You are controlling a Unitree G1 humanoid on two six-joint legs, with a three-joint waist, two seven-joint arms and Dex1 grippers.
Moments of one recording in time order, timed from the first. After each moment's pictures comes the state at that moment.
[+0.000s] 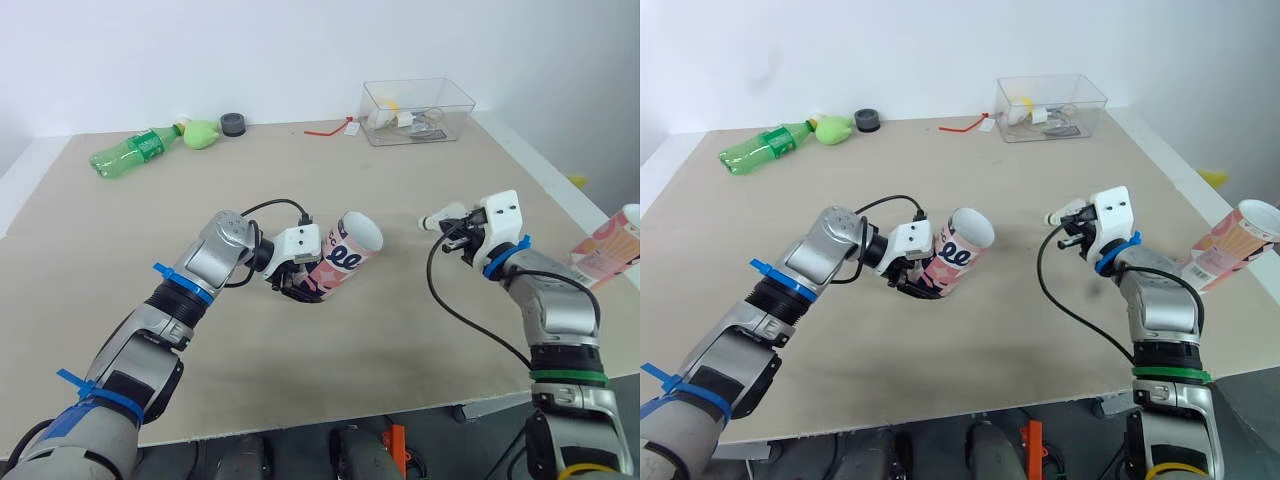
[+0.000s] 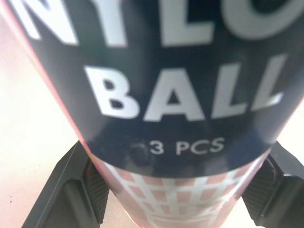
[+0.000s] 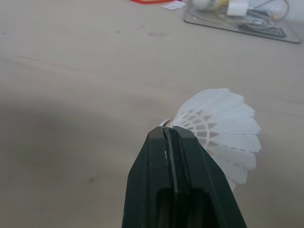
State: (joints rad) left arm -0.93 0.38 -0.42 0.45 0.04 0.32 -1.33; right arm -0.50 -0.55 -0.19 0.09 0.21 0.54 0.53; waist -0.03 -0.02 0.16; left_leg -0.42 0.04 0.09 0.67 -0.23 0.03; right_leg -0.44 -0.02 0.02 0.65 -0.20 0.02
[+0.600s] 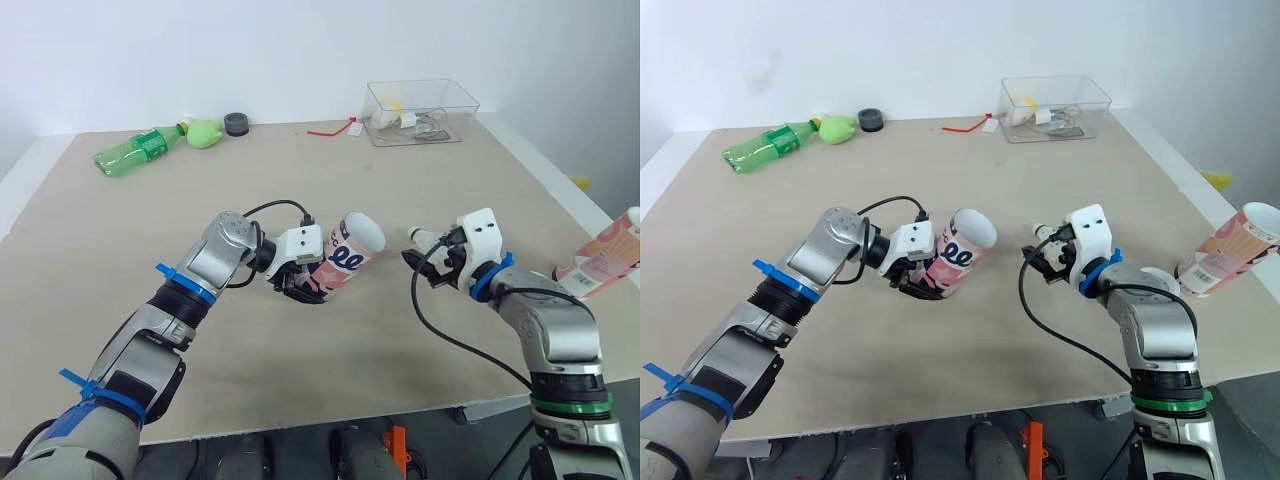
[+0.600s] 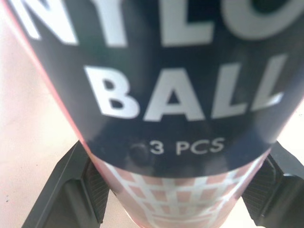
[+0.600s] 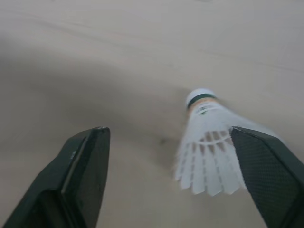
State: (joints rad) left arm -0.93 0.38 -0.42 0.45 0.04 0.32 -1.33; right arm -0.43 -0.53 -0.14 -0.09 0.25 0.75 0.47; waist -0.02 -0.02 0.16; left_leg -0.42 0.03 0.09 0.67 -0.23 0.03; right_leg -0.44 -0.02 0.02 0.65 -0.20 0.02
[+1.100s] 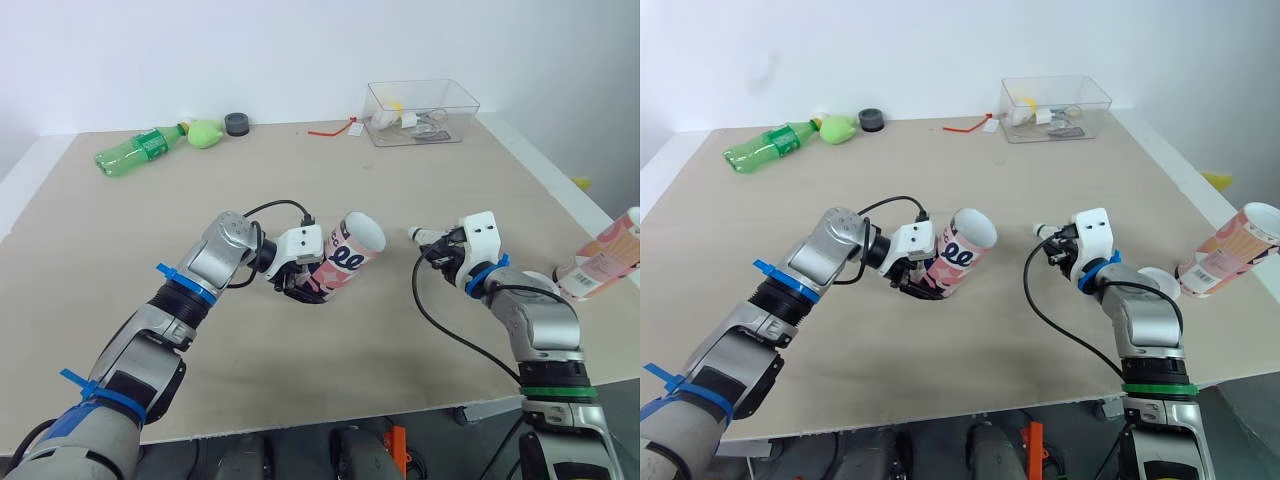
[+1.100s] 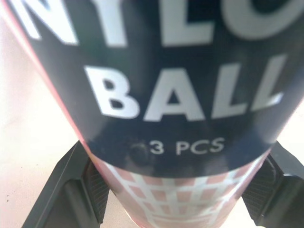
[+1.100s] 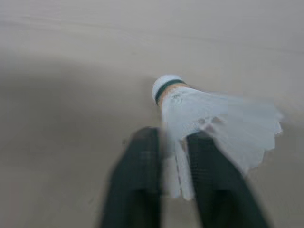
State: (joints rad) left arm -0.93 0.38 -0.42 0.45 0.04 0.32 -1.32; right arm -0.48 -0.50 -0.14 0.12 0.23 0.61 0.44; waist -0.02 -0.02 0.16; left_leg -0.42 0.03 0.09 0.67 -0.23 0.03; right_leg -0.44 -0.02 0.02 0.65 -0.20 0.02
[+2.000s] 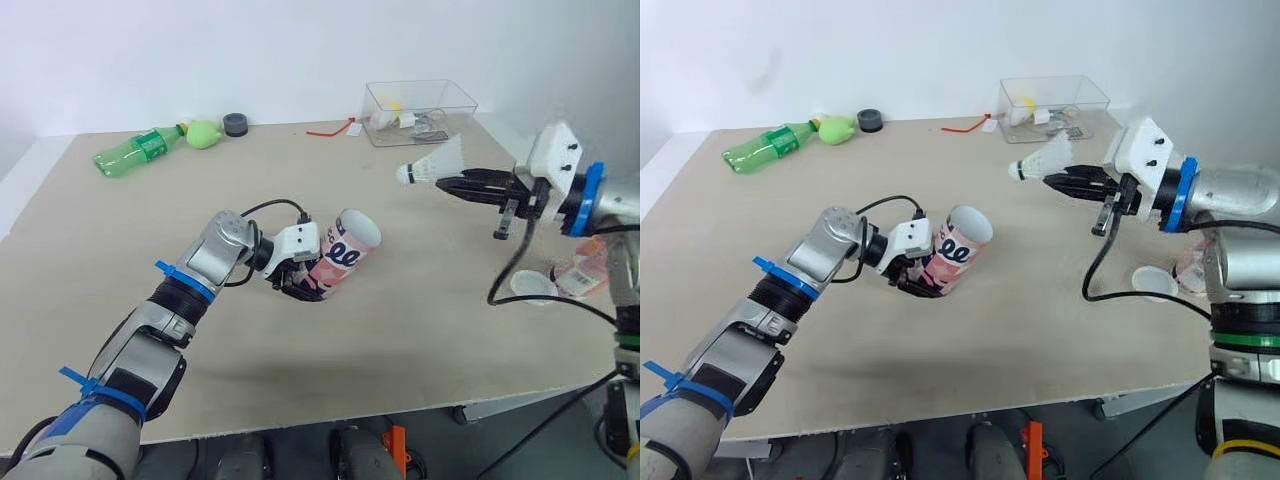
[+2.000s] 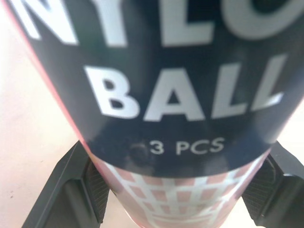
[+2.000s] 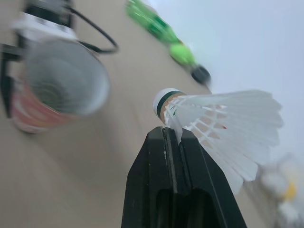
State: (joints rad) left arm -0.96 0.38 -0.41 0.53 0.02 0.29 -1.33; right arm -0.75 -0.91 -0.07 0.07 0.31 0.08 1.26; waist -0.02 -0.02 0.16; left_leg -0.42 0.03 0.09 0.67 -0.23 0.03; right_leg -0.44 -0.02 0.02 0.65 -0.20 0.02
